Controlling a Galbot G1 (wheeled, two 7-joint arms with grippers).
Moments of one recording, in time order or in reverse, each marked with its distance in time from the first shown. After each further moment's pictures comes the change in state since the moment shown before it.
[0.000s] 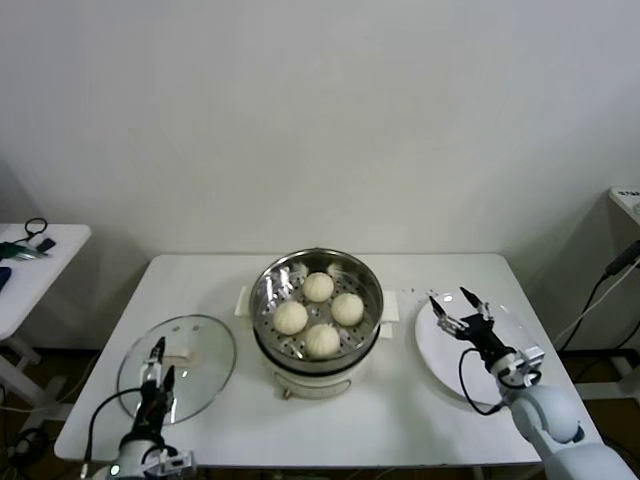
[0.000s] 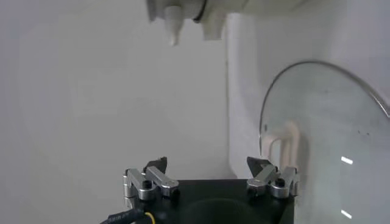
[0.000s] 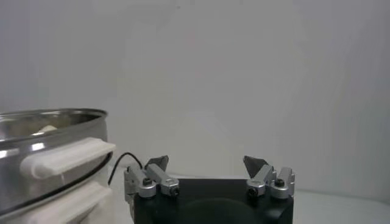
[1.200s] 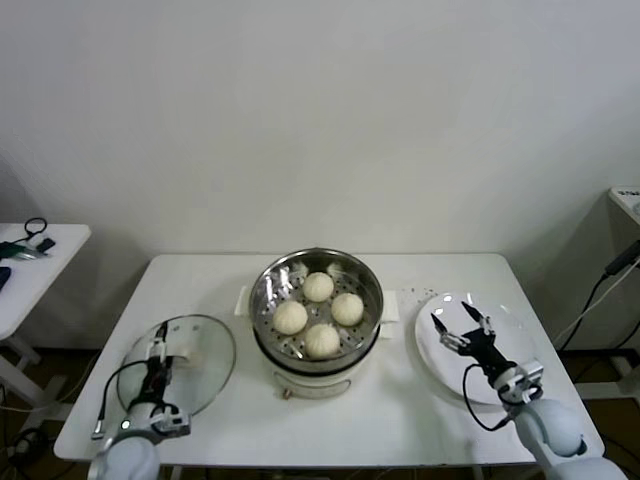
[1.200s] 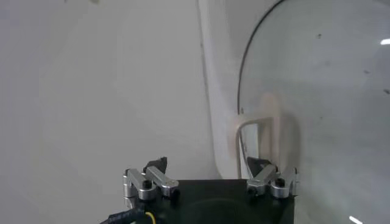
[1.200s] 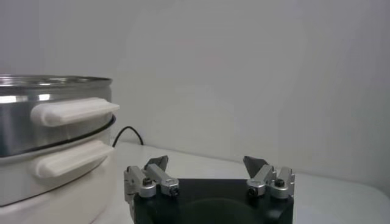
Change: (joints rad) left arm -0.298 0.069 0.022 0.410 -0.009 -0.064 -0.095; right arm -0.037 0.036 0.035 -0.043 -0.107 0.015 -0.062
